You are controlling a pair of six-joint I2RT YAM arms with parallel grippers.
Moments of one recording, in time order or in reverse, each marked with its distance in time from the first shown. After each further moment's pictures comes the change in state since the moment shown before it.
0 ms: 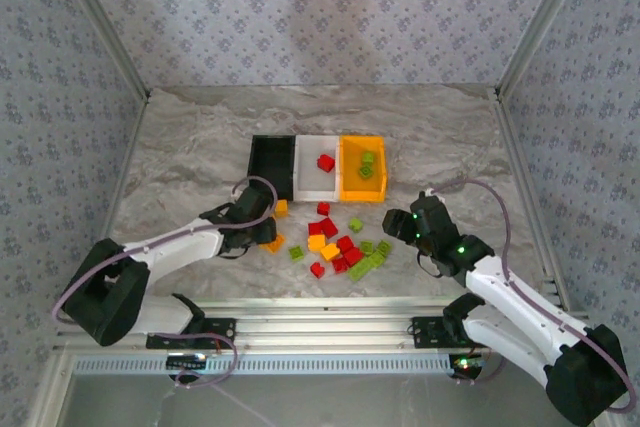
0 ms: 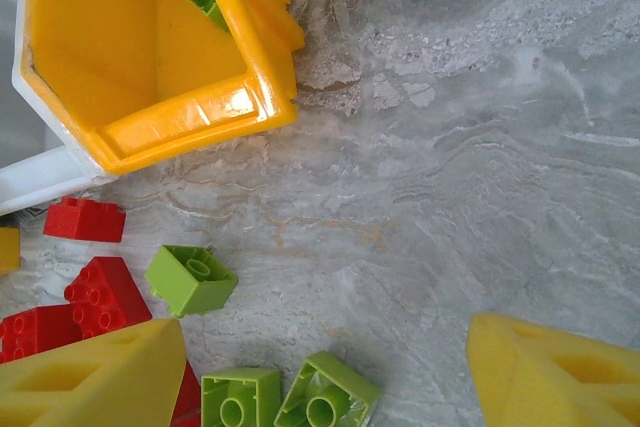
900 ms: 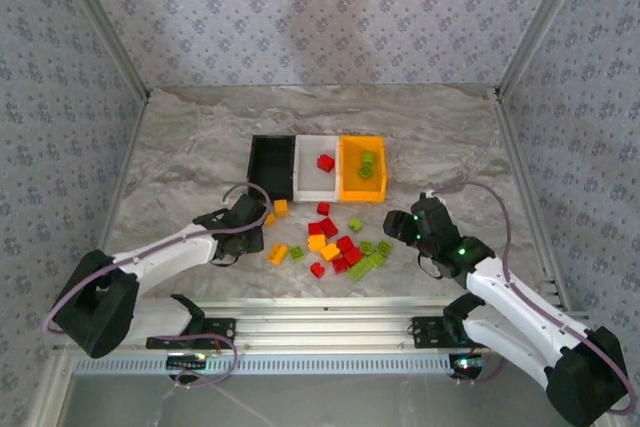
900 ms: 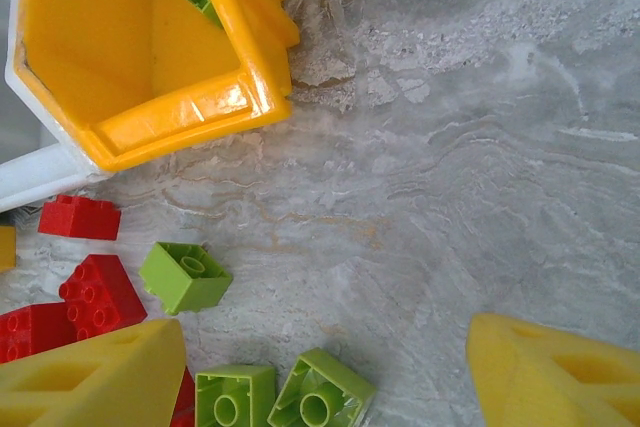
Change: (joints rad) left arm -0.001 -0.021 -0.026 -0.163 -0.081 -0.026; right arm -0.002 -0.013 -0.013 0.000 0.000 0.000
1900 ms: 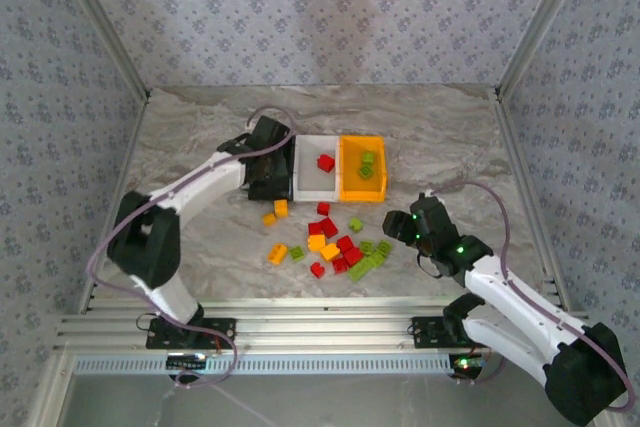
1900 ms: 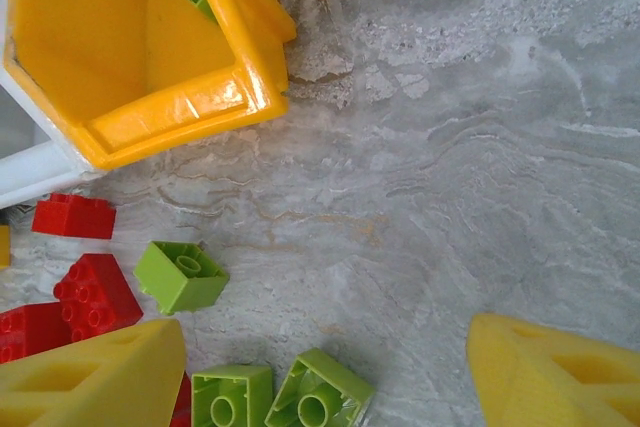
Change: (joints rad) left arm 0.124 0.445 0.737 -0.059 -0.005 0.140; right arm -0.005 0.011 0.000 0.004 -0.008 0.000
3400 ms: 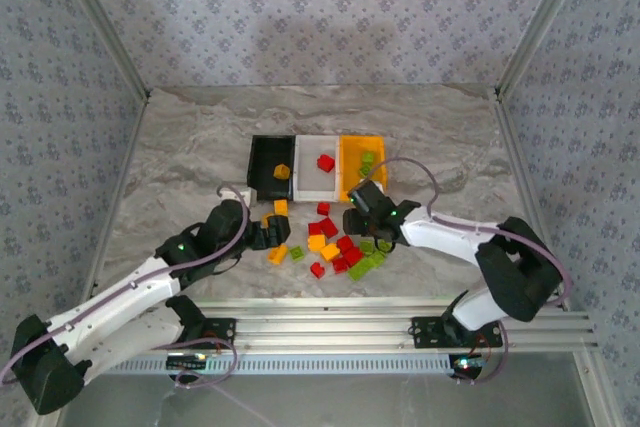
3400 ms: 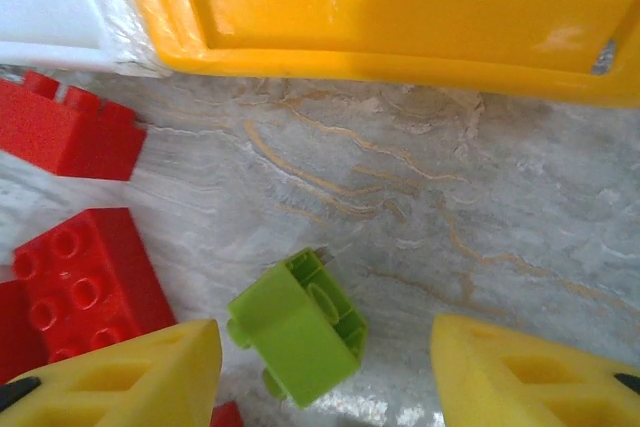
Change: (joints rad) left arm -0.271 -0.938 -0.753 0.148 0.129 -0.194; right arm 0.212 0.678 0.317 0.101 0.027 -0.145
